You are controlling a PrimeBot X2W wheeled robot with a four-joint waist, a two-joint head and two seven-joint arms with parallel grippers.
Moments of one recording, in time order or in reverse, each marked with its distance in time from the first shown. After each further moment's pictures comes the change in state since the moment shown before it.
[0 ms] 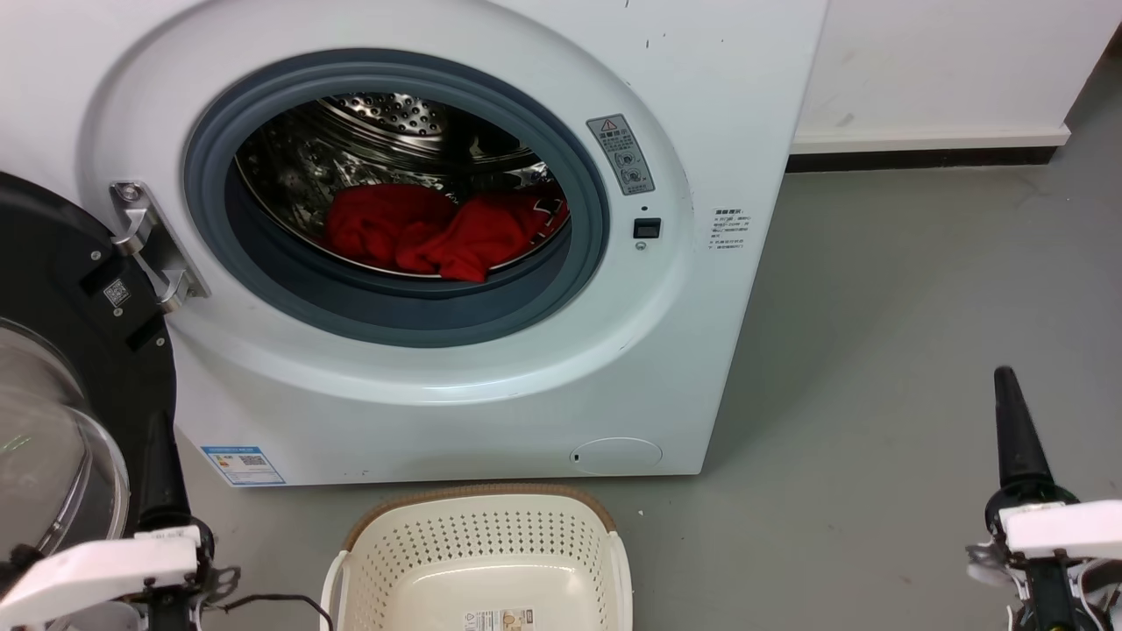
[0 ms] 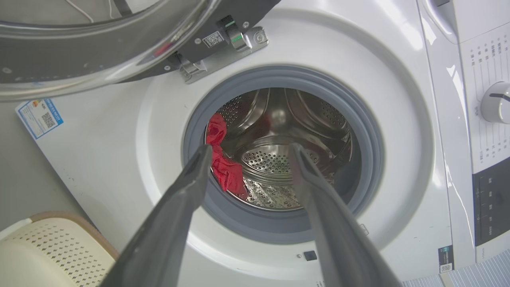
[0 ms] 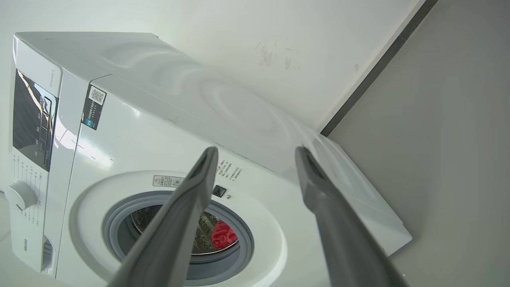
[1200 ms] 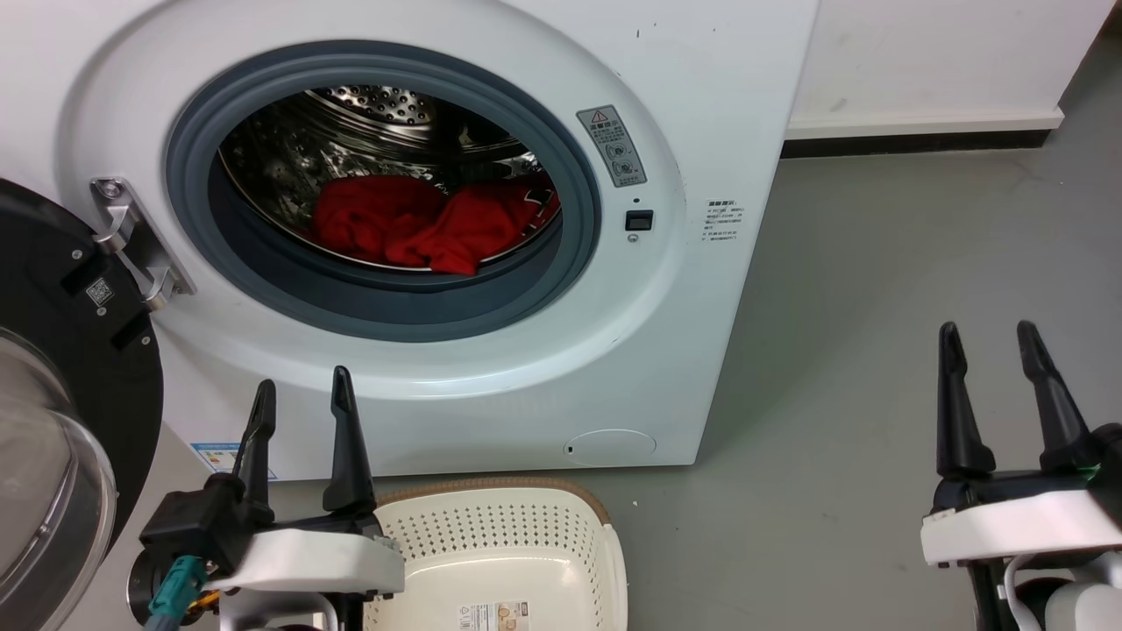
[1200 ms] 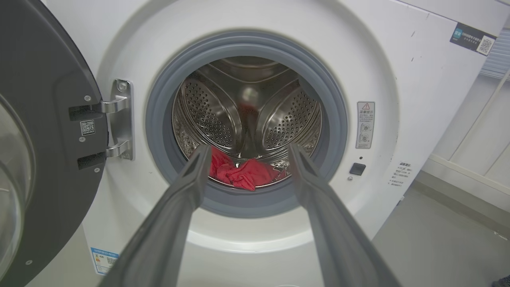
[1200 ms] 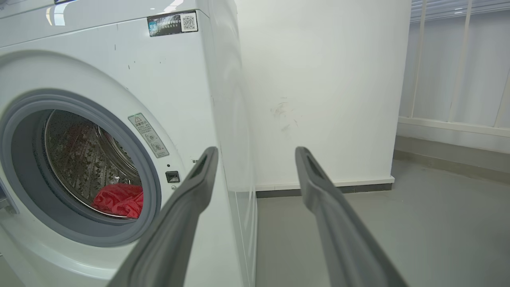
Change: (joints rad) left arm 0.077 0.102 -0.452 -0.293 0.797 0.272 -0.129; right arm 0.019 -0.002 0.095 -0.234 -0.888 0.000 -0.131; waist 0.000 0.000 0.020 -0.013
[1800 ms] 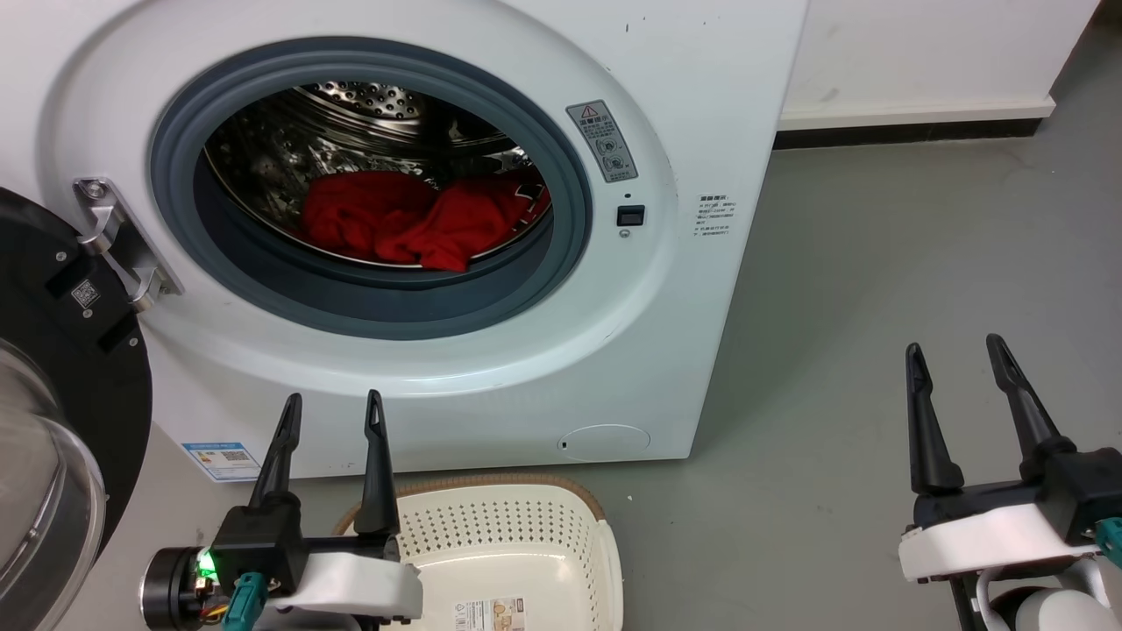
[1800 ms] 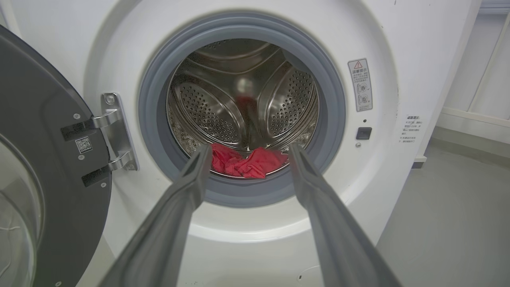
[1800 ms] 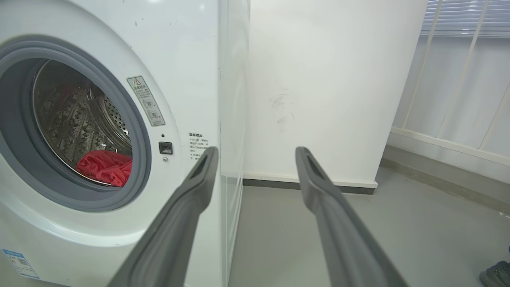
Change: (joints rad) left arm -0.004 0.088 -0.125 0.047 0.130 0.106 -0.041; right arm 0.017 0.000 0.024 0.044 -0.161 0.000 -0.039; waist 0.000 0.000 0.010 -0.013
